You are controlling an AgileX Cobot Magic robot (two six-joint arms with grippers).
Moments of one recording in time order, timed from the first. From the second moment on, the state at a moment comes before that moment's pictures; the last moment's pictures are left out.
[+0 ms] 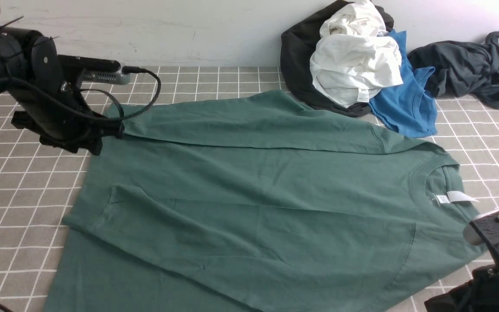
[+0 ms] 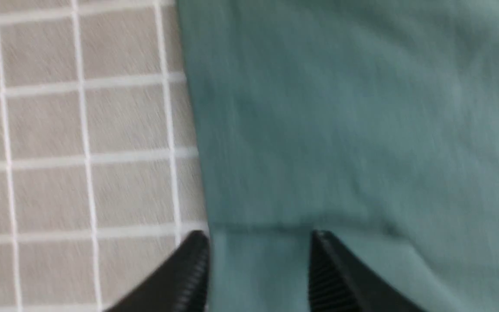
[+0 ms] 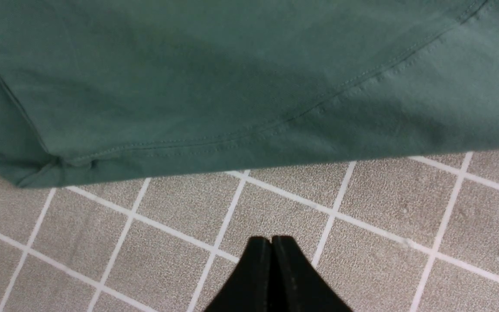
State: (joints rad) right arm 0.34 1.08 -0.45 0.36 0.60 -0.32; left arm -0.04 1.93 -1.52 0.05 0.79 -0.06
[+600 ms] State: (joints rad) right arm 0.34 1.08 -0.45 0.36 0.55 -0.32; left arm 0.03 2.34 -1.90 0.04 0.60 -0.32
